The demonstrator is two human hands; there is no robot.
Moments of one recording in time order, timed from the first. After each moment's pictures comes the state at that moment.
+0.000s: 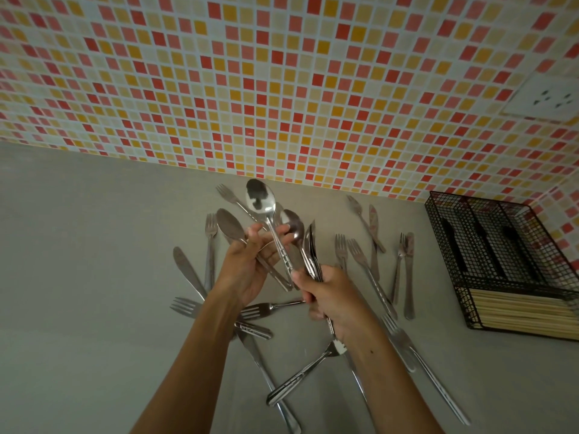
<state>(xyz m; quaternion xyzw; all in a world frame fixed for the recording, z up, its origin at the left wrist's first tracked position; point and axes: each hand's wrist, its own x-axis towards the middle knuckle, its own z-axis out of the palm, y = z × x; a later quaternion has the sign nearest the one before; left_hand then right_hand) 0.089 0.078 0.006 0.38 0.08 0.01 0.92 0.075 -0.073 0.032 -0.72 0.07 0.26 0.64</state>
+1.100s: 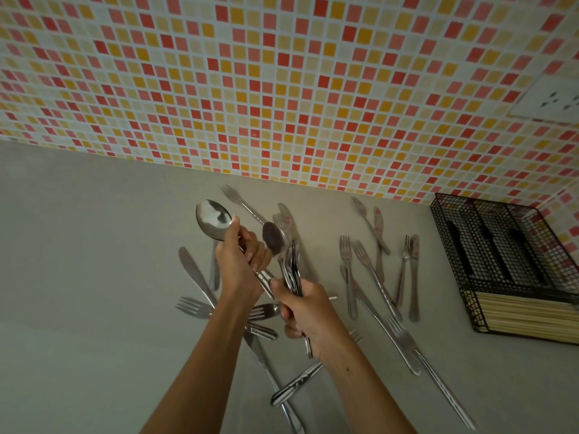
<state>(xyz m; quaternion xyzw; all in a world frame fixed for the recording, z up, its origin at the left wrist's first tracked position) 0.088 0.078 0.016 0.35 0.19 0.15 0.91 0.053 -0.043 0.021 -0.68 0.08 0.31 0.66</state>
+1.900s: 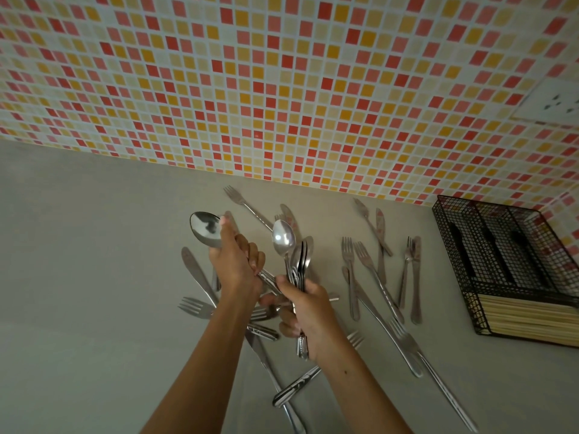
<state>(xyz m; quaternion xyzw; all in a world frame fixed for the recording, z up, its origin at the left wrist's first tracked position) 0.090 0.079 0.022 0.34 0.31 0.23 0.86 0.051 -0.035 0.021 -0.61 0.12 0.30 0.73</state>
